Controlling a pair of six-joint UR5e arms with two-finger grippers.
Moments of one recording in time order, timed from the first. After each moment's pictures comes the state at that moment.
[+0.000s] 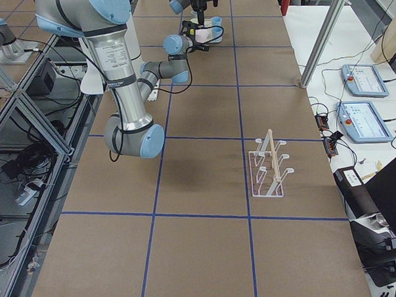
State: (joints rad) left arm -0.65 -1.98 -1.96 -2.45 -2.09 -1.63; right arm 0.40 -1.18 1.92 -0.56 1.61 0.32
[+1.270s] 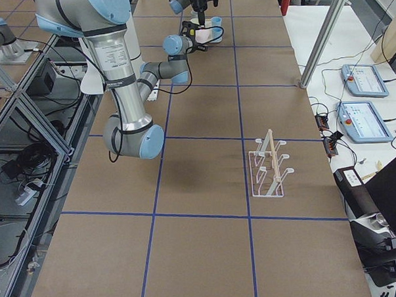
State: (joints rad) left arm -0.65 -1.98 -1.96 -2.45 -2.07 -1.63; right arm 0.40 -1.18 1.93 -0.56 1.61 0.32
